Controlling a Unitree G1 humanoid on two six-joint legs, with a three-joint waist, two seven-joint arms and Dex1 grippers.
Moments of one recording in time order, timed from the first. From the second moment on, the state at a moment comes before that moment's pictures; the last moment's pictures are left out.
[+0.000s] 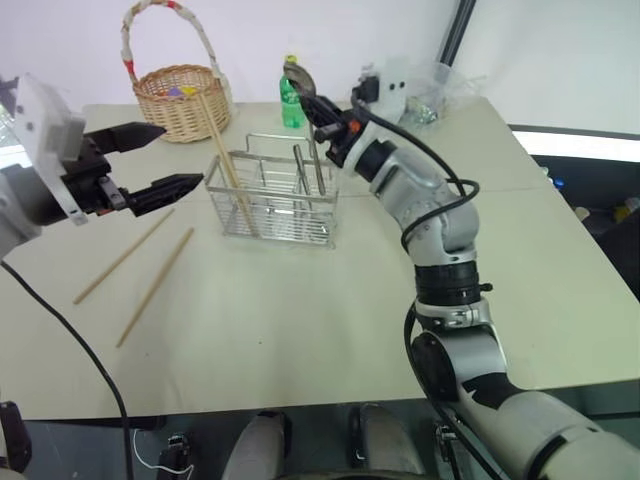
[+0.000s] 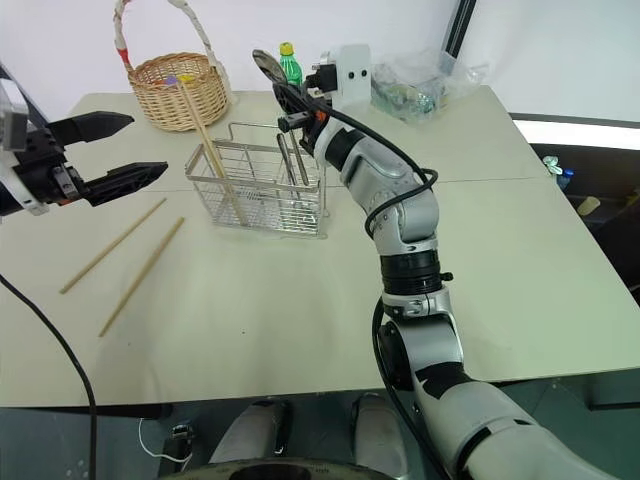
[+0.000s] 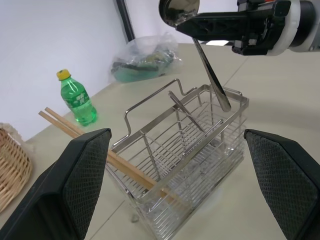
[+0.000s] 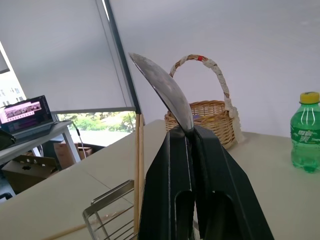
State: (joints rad) left arm -0.44 1.01 0.39 -0.26 -0.74 0.66 -0.88; right arm -0.92 -0.01 -0.09 0.13 0.39 0.54 0.38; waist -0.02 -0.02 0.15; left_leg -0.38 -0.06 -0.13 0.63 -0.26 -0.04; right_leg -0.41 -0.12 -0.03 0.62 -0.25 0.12
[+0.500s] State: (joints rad) left arm -0.43 1.01 0.41 -0.29 -0.76 0.68 -0.88; right arm -0.88 -0.05 -0.08 0.15 0.38 0.49 0.36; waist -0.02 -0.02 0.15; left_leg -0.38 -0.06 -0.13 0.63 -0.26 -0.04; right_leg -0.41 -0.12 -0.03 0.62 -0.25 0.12
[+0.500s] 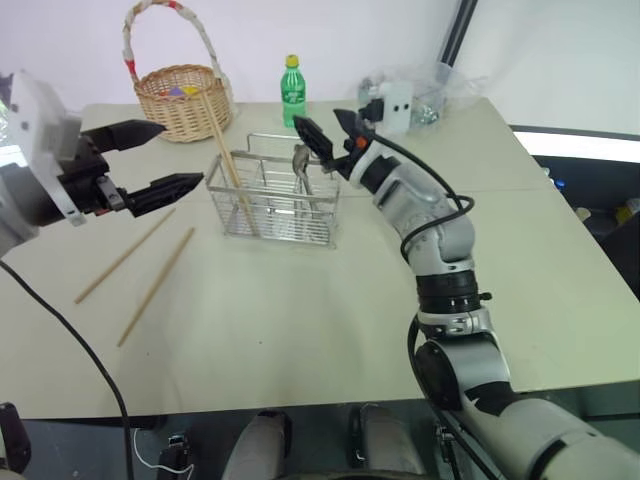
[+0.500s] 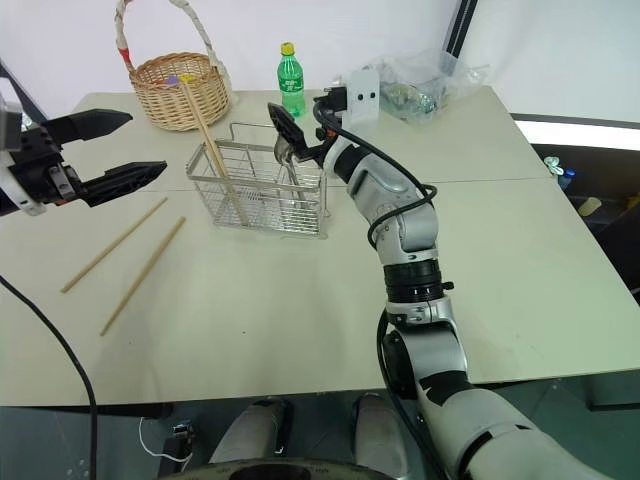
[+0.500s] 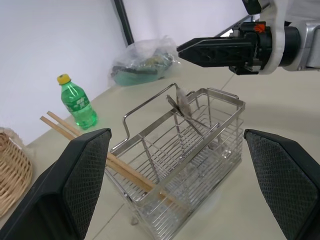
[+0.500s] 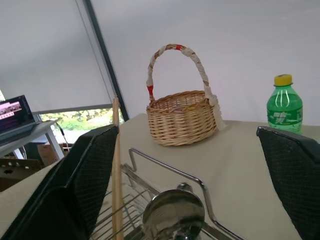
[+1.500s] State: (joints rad) left arm -0.58 0.93 0.01 0.33 -0.35 0.68 -0.95; right arm -0.24 -0.83 -0.26 -0.62 0.78 0.76 0.91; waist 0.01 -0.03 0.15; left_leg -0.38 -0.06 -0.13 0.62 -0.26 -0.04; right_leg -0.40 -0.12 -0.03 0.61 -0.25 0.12
